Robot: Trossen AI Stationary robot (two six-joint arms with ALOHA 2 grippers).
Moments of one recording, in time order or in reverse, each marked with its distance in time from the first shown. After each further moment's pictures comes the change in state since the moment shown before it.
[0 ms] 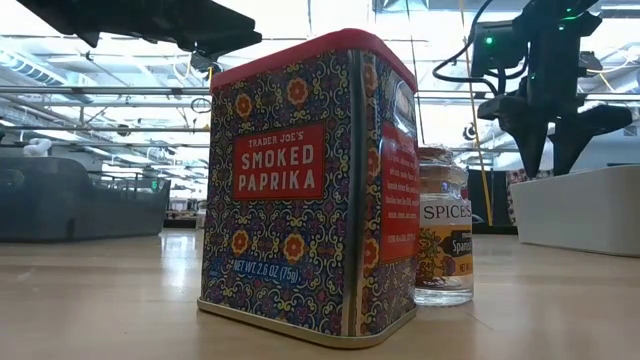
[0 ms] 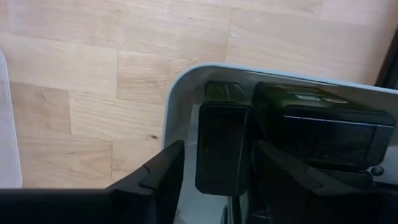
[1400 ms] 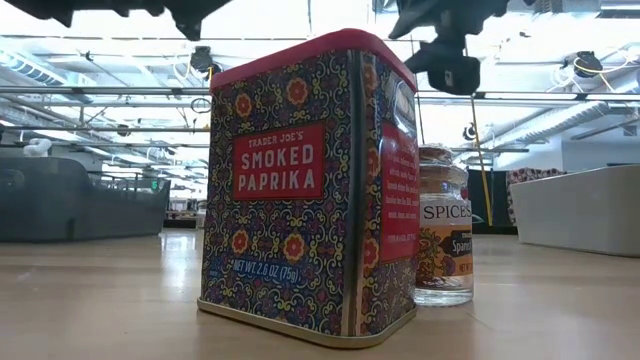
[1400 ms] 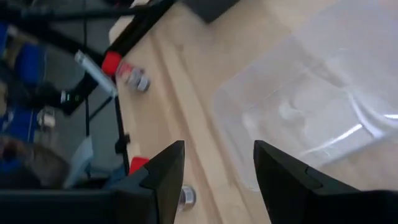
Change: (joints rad) left arm -0.114 -0.148 0.000 -0.068 0.034 -0.171; right arm 0.404 0.191 0.218 0.748 -0.163 -0.344
